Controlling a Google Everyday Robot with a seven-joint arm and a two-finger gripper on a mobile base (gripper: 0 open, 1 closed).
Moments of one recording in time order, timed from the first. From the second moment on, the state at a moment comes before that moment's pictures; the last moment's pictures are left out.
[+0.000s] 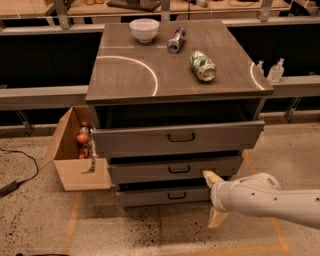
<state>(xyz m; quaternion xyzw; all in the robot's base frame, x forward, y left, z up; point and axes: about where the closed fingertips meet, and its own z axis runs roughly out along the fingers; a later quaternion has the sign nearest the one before) 0.507 -0.186 0.496 -0.70 0.66 -0.07 0.24</state>
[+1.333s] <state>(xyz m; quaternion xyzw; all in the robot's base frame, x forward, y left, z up) 0.518 -0.151 0.344 -0.71 0.65 0.02 0.25</state>
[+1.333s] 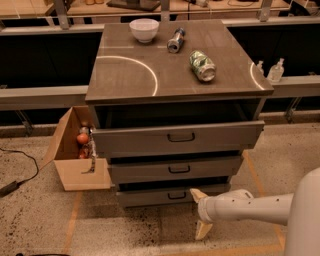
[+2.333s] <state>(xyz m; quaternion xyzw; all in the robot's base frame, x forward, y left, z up) 0.546 -0.162 0.263 -0.70 0.66 0.05 0.26</state>
